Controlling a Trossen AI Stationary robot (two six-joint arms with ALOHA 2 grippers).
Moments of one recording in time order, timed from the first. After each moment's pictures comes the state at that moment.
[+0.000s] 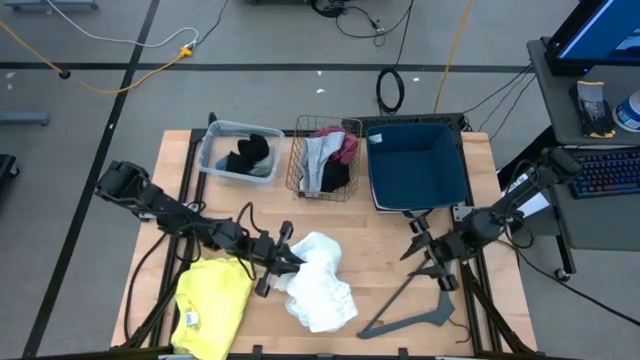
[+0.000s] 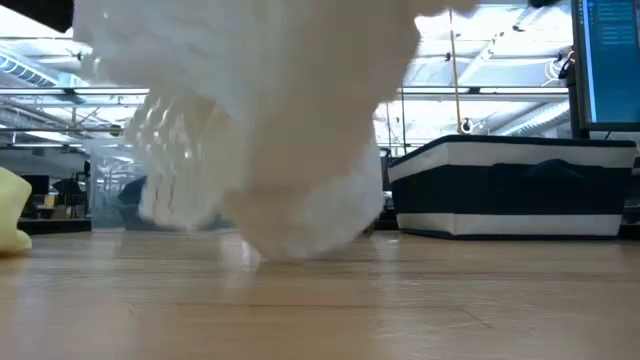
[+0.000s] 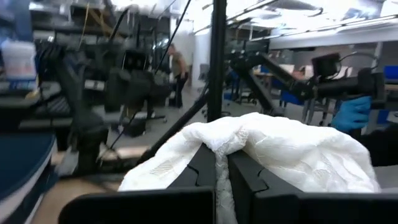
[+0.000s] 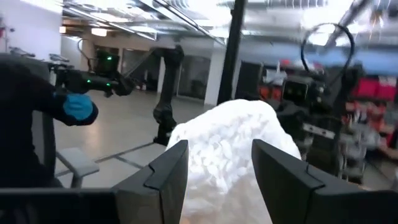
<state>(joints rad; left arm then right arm) -0.40 1.47 0.64 1.00 -0.05 -0.03 0.63 0.80 0.24 0.80 0.15 -0.16</state>
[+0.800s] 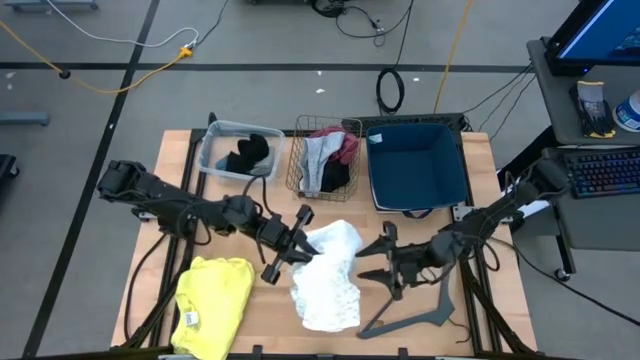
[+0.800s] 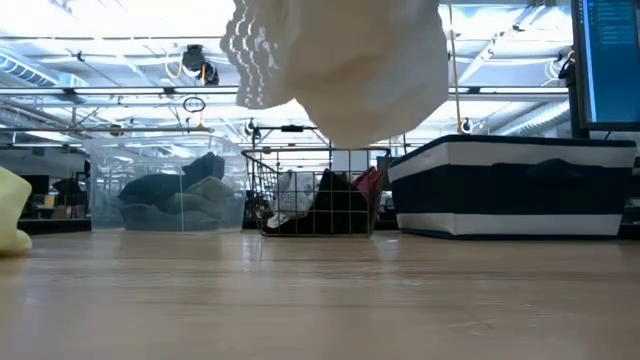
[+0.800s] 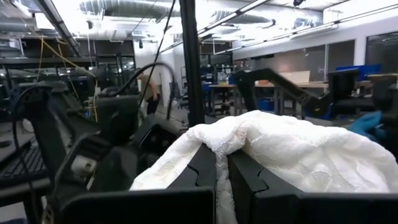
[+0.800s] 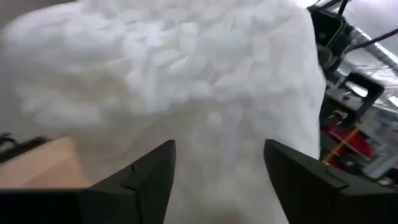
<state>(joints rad) -0.24 1.47 0.93 0.78 0.27 0.04 0.56 1.28 0.62 0.73 0.38 -0.60</state>
